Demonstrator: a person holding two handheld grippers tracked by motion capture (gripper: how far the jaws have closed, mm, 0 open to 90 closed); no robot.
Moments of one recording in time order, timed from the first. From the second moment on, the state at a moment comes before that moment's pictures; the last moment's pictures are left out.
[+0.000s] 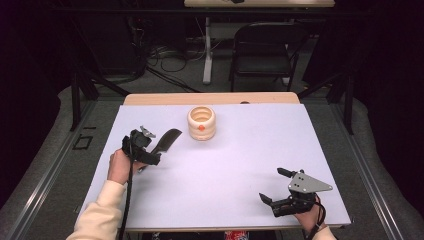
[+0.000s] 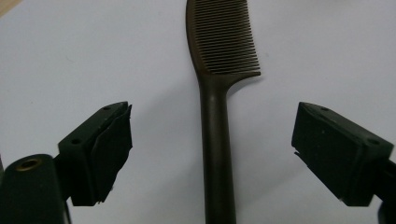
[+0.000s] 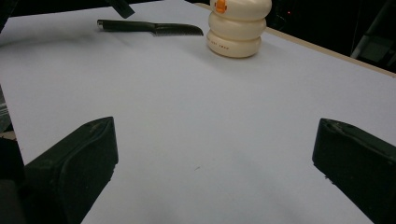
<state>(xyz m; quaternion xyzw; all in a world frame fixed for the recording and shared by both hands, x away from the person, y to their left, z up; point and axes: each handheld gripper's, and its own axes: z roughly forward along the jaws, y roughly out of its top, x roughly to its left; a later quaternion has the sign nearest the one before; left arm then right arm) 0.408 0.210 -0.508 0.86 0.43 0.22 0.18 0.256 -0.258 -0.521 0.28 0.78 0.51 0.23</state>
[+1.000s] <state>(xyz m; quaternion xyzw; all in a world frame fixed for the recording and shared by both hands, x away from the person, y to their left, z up) 0.453 0.204 -0.518 0.89 0.43 0.12 0.09 0.256 -0.257 -0.522 0.29 0.78 0.50 0.22</state>
